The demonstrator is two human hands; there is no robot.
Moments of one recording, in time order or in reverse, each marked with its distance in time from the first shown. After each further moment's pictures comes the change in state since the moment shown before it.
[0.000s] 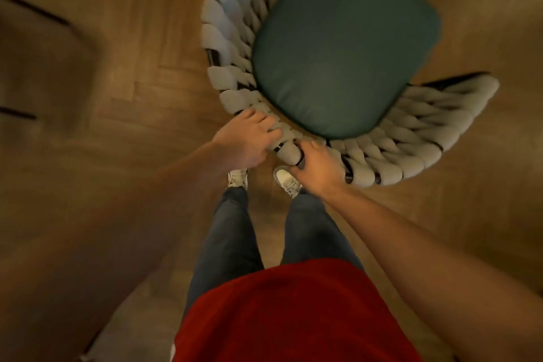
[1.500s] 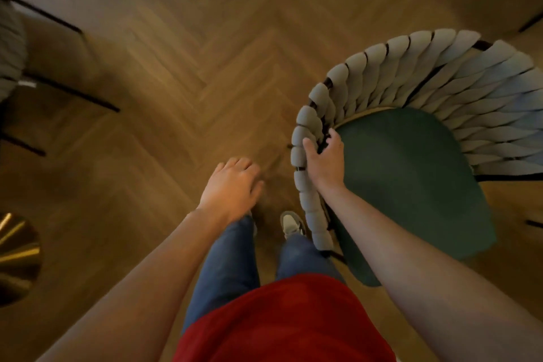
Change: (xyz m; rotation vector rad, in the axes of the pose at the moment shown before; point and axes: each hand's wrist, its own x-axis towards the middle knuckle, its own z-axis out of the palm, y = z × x) left_hand 0.366 0.436 -0.163 -1.129 0.612 -2.513; right_hand 0.065 0.206 -0.189 -0.566 -0.751 -1.089
